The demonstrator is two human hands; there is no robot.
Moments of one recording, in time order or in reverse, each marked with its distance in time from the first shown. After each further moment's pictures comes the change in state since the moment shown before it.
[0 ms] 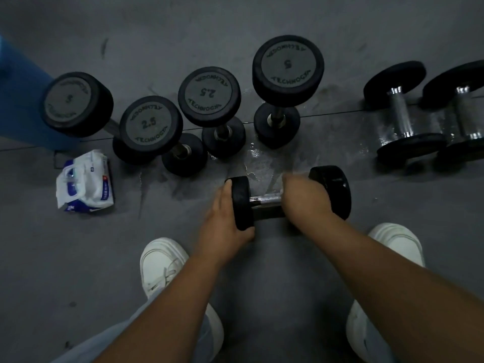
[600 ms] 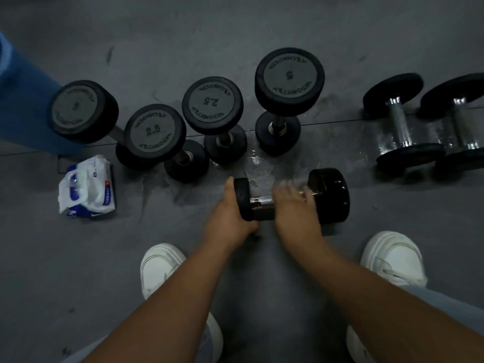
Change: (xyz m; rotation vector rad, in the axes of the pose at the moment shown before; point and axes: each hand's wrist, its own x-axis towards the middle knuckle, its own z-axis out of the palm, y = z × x) left_hand 0.026 0.015 -0.005 -0.063 -0.046 -0.169; right_hand -0.011 -0.010 0.030 -0.104 0.215 -0.115
